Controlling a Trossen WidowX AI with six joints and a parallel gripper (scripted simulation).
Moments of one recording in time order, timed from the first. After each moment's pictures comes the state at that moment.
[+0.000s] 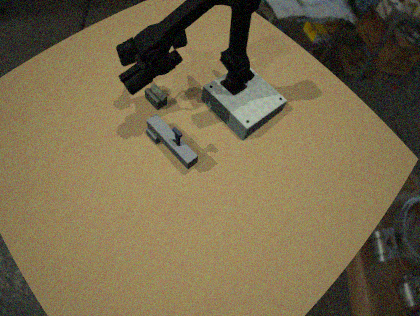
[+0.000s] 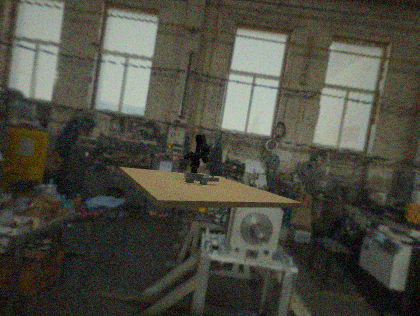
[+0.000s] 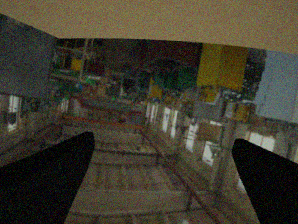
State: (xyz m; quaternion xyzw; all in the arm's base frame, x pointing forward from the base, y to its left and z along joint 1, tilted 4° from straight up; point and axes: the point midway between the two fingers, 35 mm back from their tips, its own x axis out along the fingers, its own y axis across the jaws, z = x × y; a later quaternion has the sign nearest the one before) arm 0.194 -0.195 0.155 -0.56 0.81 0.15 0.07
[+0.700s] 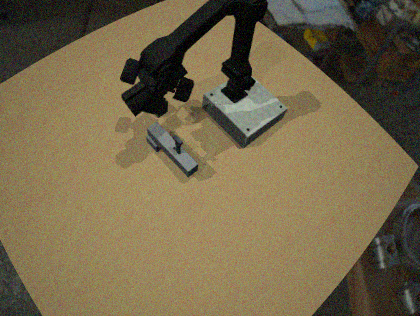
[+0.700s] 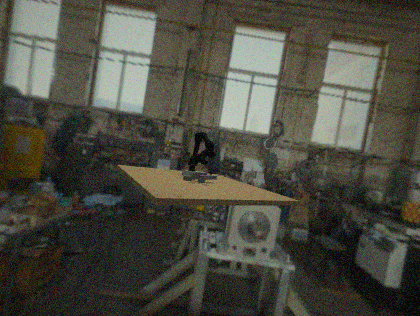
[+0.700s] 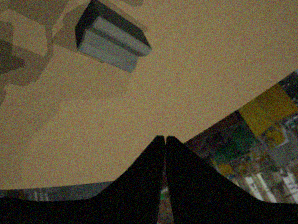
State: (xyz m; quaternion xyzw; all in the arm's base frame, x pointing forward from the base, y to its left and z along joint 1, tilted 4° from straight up) arm 0.237 -0.109 0.107 -0.40 0.79 0.02 0.46
